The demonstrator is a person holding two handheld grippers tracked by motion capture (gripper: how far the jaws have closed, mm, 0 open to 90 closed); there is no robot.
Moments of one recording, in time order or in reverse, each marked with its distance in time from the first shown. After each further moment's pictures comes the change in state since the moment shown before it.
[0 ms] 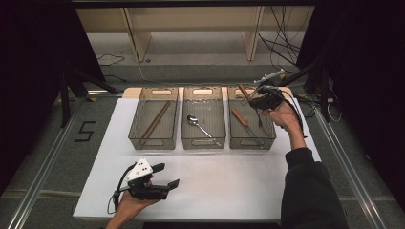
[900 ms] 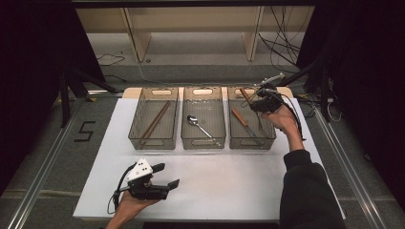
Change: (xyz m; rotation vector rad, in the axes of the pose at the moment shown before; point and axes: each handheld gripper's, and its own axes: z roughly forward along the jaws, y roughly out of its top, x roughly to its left) left arm 0.000 0.000 0.000 0.000 -0.002 -0.001; right arm -0.004 -0.010 0.014 0.017 -0.013 0.034
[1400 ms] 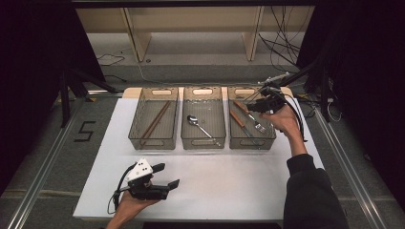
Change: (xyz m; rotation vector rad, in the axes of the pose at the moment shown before) left arm 0.000 0.000 0.000 0.001 0.001 0.001; right arm 0.004 -0.001 -0.016 -0.037 0.040 0.080
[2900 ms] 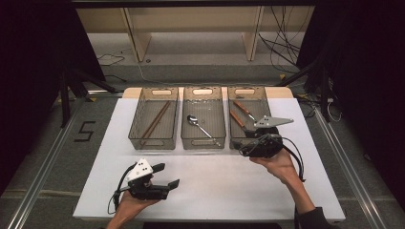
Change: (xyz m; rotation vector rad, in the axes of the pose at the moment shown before) left arm 0.000 0.000 0.000 0.002 0.002 -0.001; right arm 0.098 -0.092 -0.049 -0.195 0.201 -0.082
